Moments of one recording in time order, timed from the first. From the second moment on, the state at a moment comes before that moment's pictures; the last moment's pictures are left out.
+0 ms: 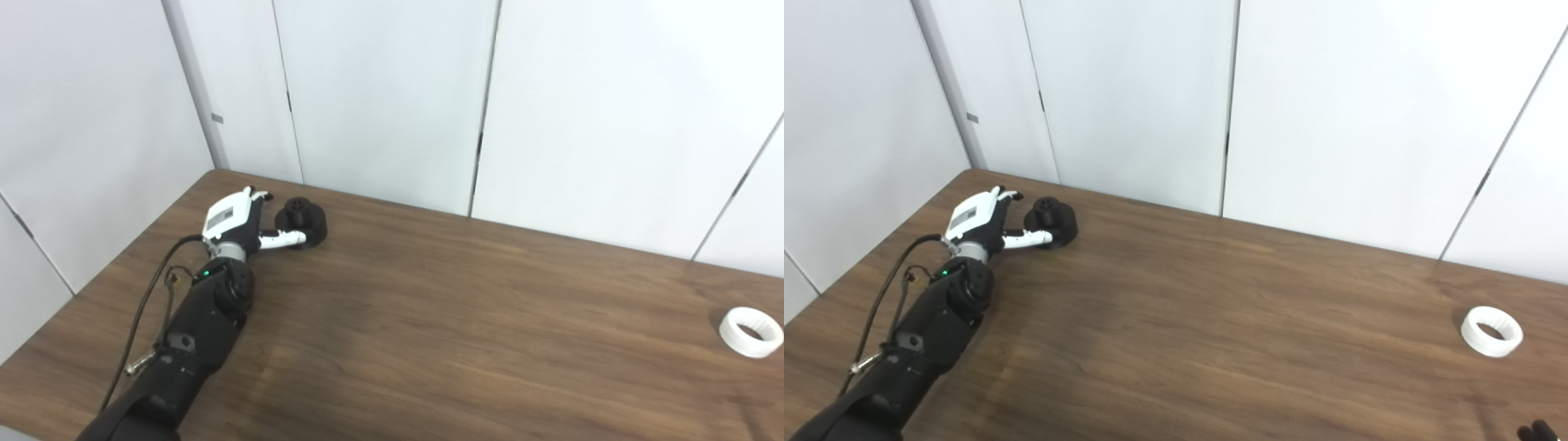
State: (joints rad) left arm -0.45 0.52 -0.06 0.50 0.62 0.34 0.12; right arm 0.35 -0.22 -0.24 -0.27 0.33 -0.01 0.16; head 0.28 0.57
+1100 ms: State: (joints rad) left arm -0.54 0.51 -0.10 0.71 0.55 0.33 0.17; right arm 0.35 -0.22 -0.25 -0.24 0.34 -0.03 0.18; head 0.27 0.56
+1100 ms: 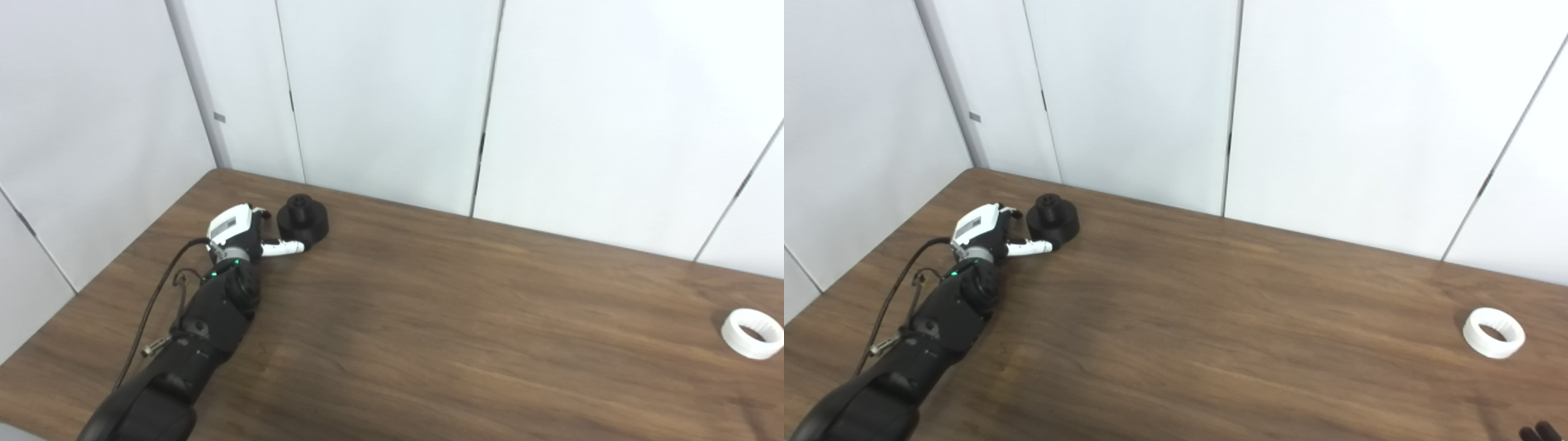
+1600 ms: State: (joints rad) left arm -0.59 0.49 -0.13 0.81 0.51 0.27 0.20; right arm 0.35 -0.22 -0.24 -0.23 0.31 -0.07 0.18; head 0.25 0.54
